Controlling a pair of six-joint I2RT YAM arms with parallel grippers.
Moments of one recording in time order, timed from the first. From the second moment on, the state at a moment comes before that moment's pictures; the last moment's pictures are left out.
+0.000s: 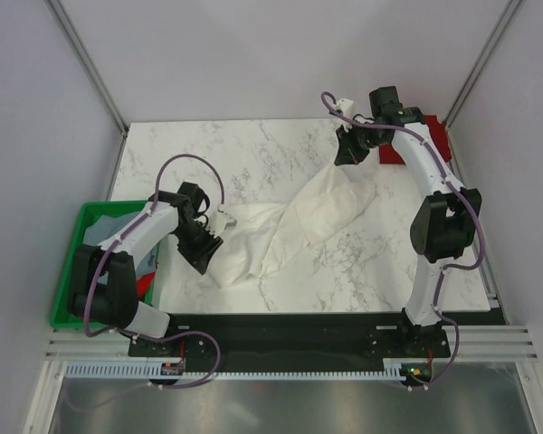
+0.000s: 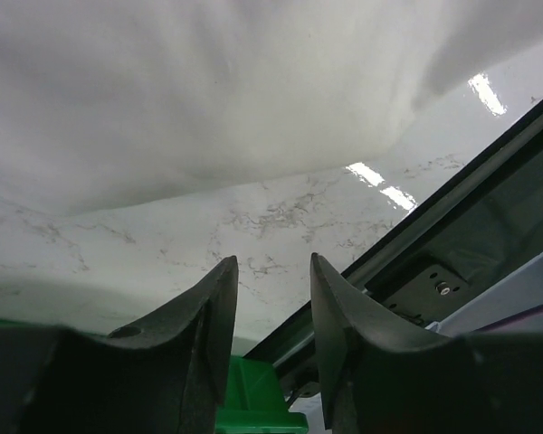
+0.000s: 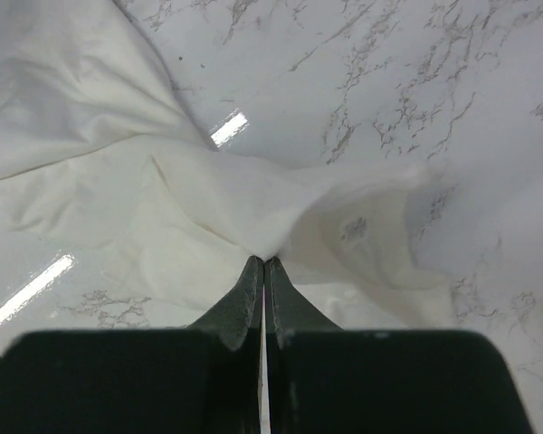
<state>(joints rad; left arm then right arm) -0.24 1.47 0.97 -1.06 0.26 0.58 0.16 2.01 1.96 -0.97 -0.62 -0.56</state>
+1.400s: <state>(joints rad) -0.34 1.39 1.28 -0.91 0.12 0.53 0.16 1.85 1.96 -0.90 -0.57 -0.44</state>
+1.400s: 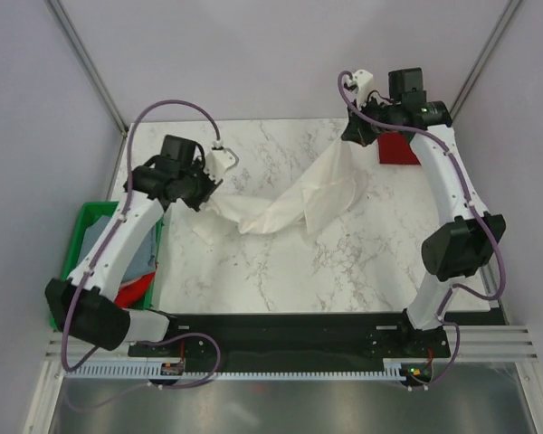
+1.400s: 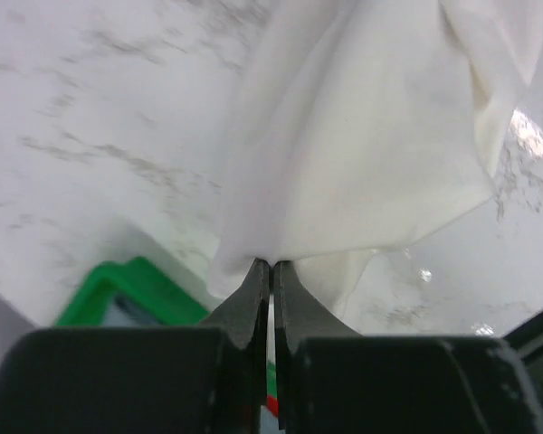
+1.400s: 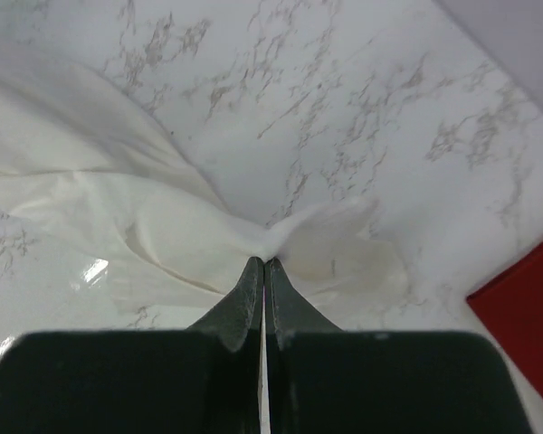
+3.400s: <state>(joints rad) -0.27 1.46 1.28 -0.76 0.14 0.44 0.02 1.68 1.39 -0.87 -0.31 -0.53</state>
